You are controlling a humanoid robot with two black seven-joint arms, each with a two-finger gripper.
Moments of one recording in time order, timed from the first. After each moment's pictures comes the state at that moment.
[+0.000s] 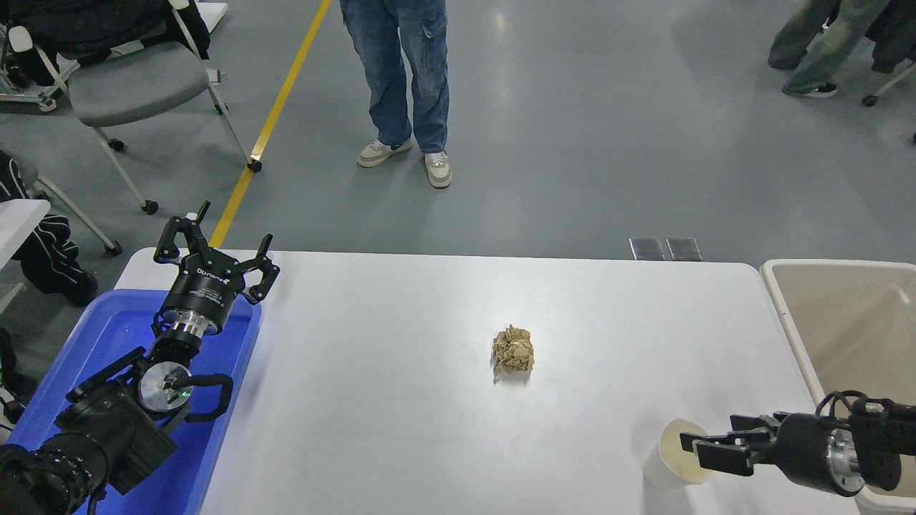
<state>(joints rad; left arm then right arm) -0.63 0.28 -0.72 -0.36 -0.17 -0.70 -0.52 0.94 -0.99 -0.38 1.50 -1.45 -0.19 0.16</state>
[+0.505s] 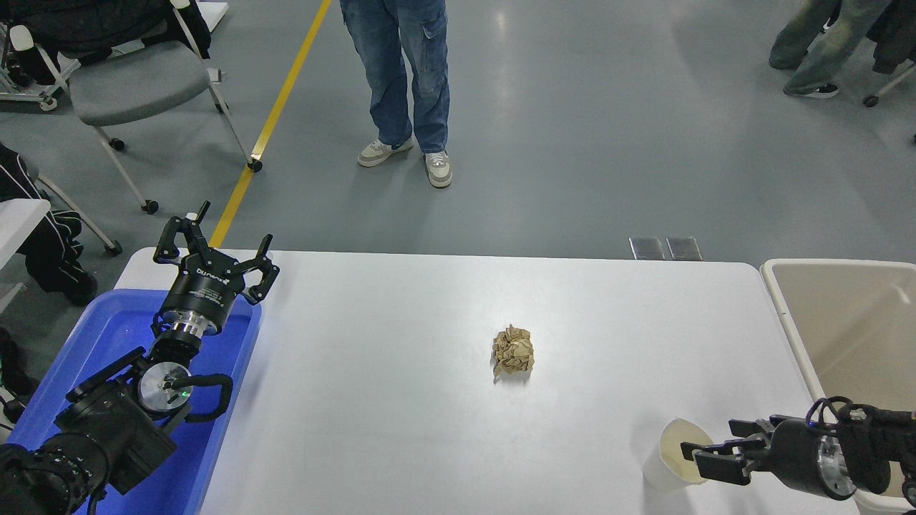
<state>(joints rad) -0.63 0.28 -0.72 -0.36 -0.17 -0.70 -0.52 0.93 -0.95 -0.41 1.44 -1.48 -0.21 0.17</state>
